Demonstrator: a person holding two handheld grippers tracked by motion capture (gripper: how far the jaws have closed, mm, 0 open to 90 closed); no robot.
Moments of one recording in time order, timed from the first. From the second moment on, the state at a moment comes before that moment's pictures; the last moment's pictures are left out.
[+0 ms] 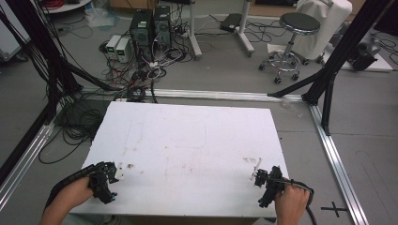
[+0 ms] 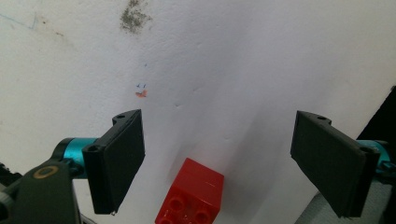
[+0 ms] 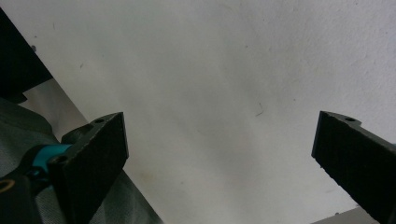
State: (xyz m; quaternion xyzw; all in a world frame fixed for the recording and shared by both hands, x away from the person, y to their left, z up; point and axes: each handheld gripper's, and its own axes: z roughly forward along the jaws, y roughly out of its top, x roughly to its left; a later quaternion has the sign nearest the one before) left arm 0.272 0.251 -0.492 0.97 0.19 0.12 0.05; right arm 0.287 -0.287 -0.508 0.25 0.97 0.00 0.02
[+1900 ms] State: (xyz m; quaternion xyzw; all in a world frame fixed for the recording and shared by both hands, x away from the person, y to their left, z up) left arm 0.295 0.278 -0.482 1.00 0.01 0.08 0.02; right arm 0.288 -0.281 -0.511 0.24 0.97 0.00 0.02
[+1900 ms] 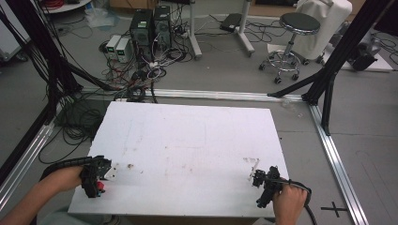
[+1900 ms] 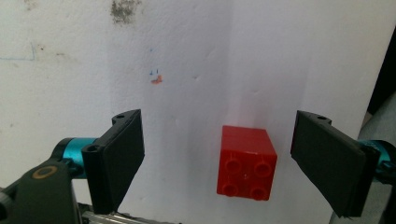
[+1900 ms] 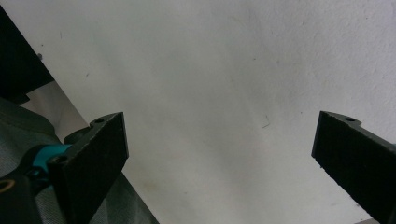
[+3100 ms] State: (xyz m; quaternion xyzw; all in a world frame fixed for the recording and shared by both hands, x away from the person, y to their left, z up) left arm 0.295 0.313 -0.503 1.00 -0.03 0.03 0.02; right arm 0.288 -0.280 -0.512 0.24 0.97 0.00 0.01
